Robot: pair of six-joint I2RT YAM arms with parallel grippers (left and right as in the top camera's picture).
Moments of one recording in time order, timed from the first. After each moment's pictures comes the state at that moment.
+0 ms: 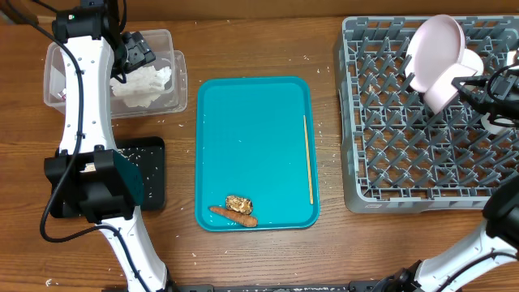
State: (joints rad) left arm 0.12 2.17 2.26 -1.30 -0.17 -0.47; right arm -0.66 2.05 1.78 -1.37 -1.29 -0.40
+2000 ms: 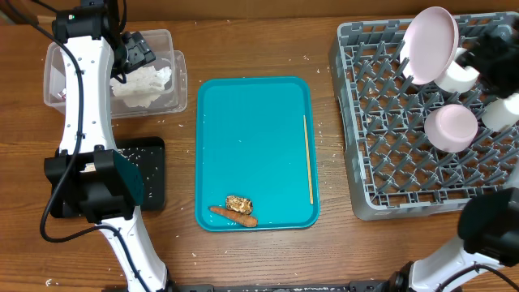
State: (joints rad) left arm 0.12 2.17 2.26 -1.30 -0.17 -0.47; right arm -0.35 1.88 2.02 -1.20 -0.22 0.28
